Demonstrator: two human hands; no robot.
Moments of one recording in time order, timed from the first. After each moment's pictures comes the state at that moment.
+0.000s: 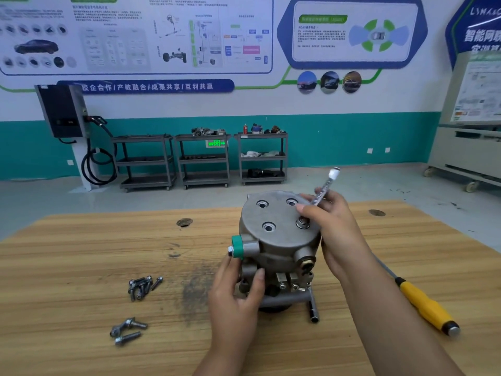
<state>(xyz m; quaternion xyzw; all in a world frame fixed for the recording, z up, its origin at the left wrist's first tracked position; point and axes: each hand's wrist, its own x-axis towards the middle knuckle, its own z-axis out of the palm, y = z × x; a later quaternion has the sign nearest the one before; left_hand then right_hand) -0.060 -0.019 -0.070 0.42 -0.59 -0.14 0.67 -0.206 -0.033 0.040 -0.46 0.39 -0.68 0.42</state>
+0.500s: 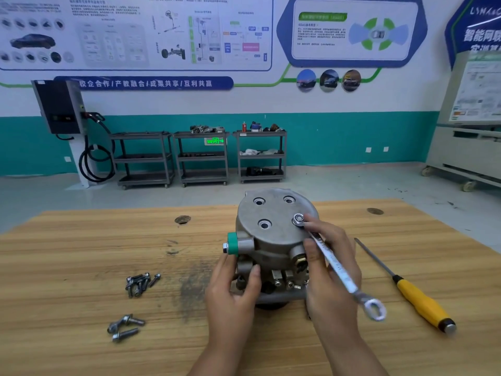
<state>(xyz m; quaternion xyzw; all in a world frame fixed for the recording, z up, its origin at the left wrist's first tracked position) -0.060 -0.018 -0.068 0.40 -0.60 -0.14 0.68 -0.180 0.011 -0.013 -0.56 0.36 -0.75 0.03</state>
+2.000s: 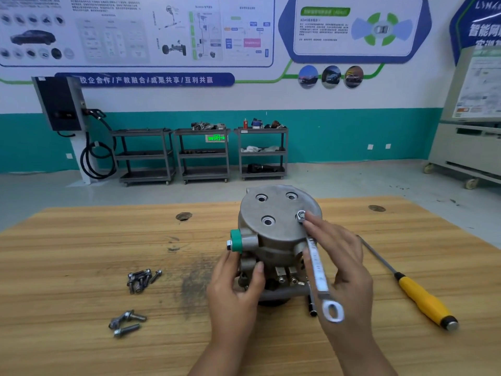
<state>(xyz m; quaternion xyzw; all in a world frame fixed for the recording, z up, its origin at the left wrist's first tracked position) -0.061 -0.018 -0.067 0.41 -0.60 -0.13 0.68 -0.192 0.023 -0.020 -0.63 0.38 -0.68 -0.01</state>
